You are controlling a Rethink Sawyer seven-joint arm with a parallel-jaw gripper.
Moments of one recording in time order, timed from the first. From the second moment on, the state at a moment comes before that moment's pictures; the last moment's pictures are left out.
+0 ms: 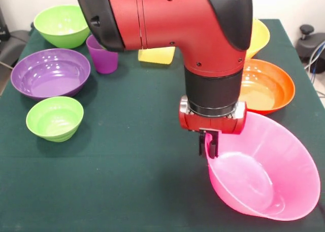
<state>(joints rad) -0.38 -0.27 0.50 0.99 -0.49 0.83 2.08</state>
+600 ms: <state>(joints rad) -0.48 -0.36 0.52 1.15 -0.50 0.83 2.05</state>
